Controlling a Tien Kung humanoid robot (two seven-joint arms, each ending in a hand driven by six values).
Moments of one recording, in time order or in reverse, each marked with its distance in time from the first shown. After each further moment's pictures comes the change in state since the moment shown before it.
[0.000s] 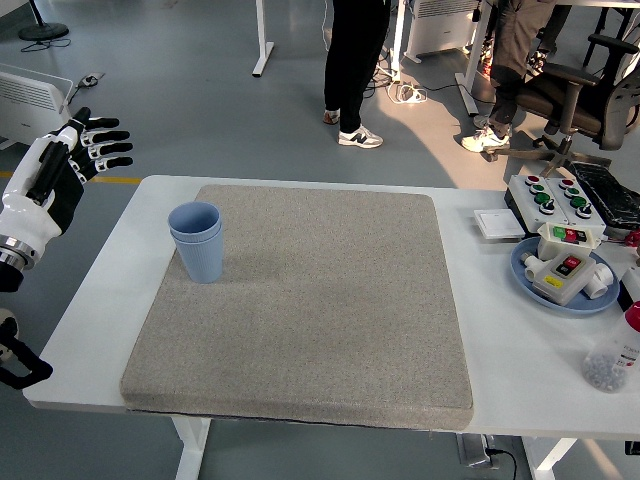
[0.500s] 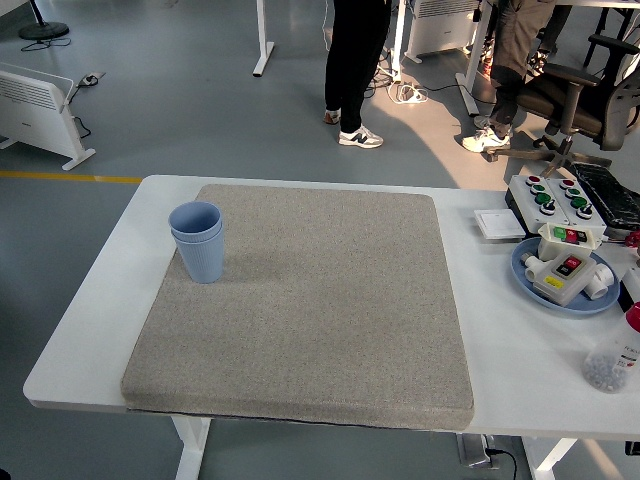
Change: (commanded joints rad) left arm 0.380 -0.134 -0.241 -0.034 -0.042 0.058 -0.236; right arm 0.008 -0.006 0.054 0.000 -0.060 -0.005 -0.002
